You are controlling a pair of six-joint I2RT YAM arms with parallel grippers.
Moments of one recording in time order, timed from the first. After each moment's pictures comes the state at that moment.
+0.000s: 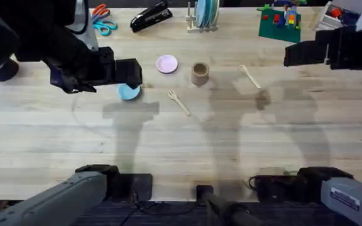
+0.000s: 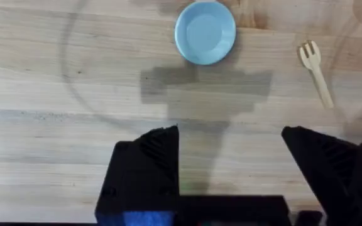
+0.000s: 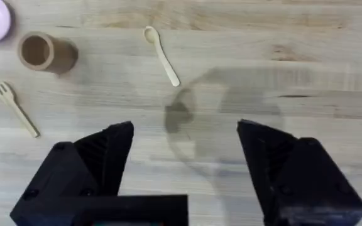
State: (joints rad) left arm 0.00 1.26 1.21 -1.29 0.04 -0.13; right arm 0.00 1.12 1.21 -1.12 -0.04 0.00
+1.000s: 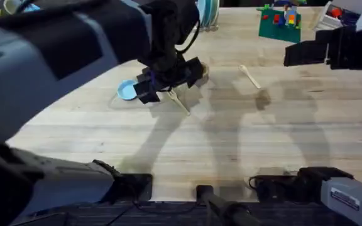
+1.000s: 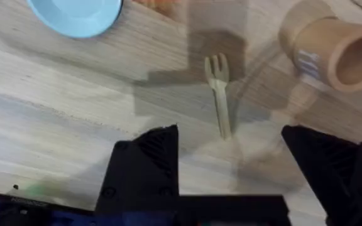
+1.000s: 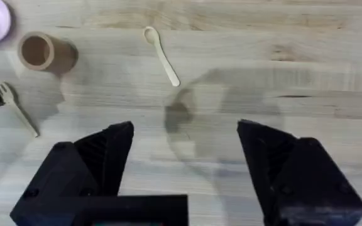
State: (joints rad) left arm -0.54 1.57 1.21 -1.04 -0.02 -1.00; right arm 0.00 1.12 1.21 -1.12 -0.04 0.00
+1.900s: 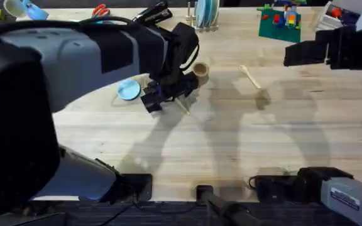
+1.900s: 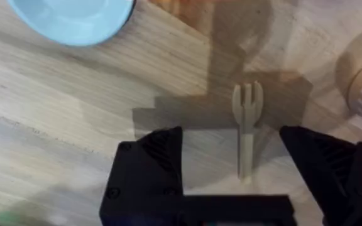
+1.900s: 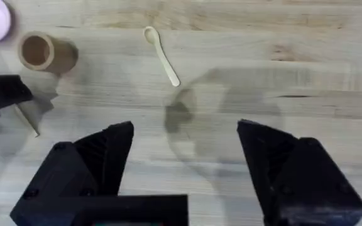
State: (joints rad) left arm -0.54 1.69 1.06 -0.84 -0.04 -1.08; right arm 0.00 1.12 1.21 -1.12 -0.04 0.00
